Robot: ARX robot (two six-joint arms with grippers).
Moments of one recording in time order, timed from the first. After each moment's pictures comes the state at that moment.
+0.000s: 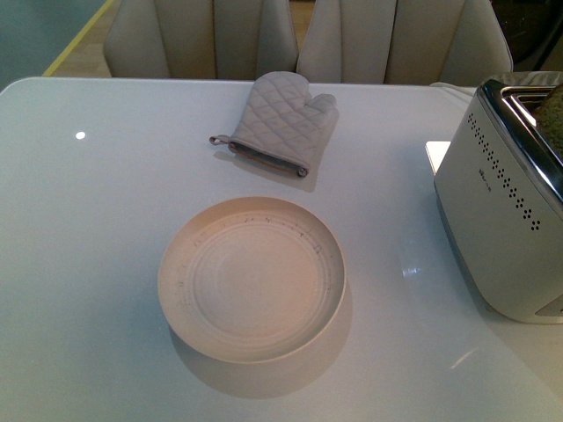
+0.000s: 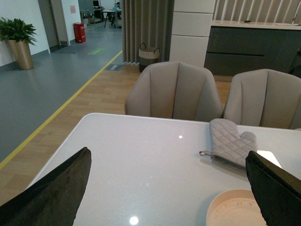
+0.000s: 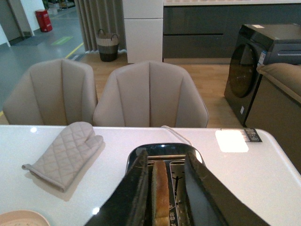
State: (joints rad) left arm 0.00 0.01 0.01 0.00 0.00 -0.01; right arm -0.09 0.78 0.32 0.45 -0.08 -0.01
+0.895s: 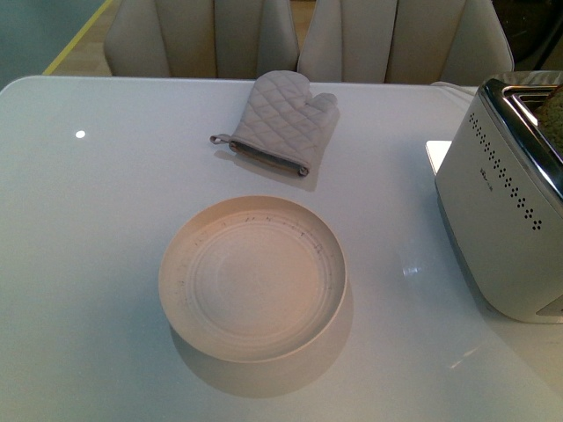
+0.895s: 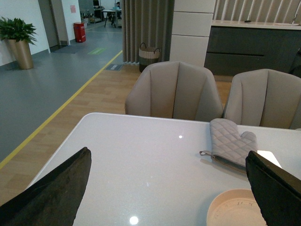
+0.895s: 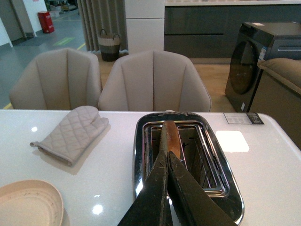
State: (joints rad) left arm 0.00 0.01 0.01 0.00 0.00 -0.01; right arm 0.00 0.38 0.04 0.33 0.00 -0.01
